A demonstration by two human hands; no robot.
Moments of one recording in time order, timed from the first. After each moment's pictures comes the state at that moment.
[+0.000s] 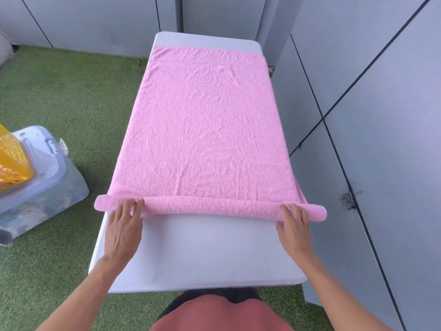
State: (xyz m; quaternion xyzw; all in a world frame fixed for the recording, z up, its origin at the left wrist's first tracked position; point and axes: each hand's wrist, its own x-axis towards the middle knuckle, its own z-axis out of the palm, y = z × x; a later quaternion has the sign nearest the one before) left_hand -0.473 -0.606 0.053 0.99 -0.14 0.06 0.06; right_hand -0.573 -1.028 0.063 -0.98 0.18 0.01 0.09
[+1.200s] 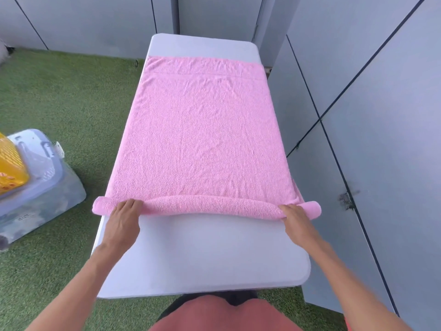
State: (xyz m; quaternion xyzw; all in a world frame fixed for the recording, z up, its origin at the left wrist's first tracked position) left_hand -0.445 -0.611 0.059 0.99 -0.10 -0.07 0.12; right_hand -0.546 -1.059 0.077 -0.97 0.13 0.14 0.12
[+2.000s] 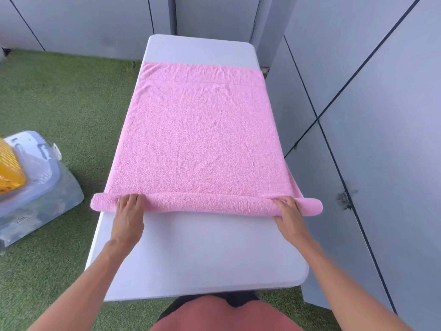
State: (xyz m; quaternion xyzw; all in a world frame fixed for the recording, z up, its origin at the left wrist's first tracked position) left_hand -0.437 -0.633 0.058 0.99 -0.10 -0.03 0.12; right_hand -0.540 -1.052 0.069 -0.97 0.14 0.04 0.21
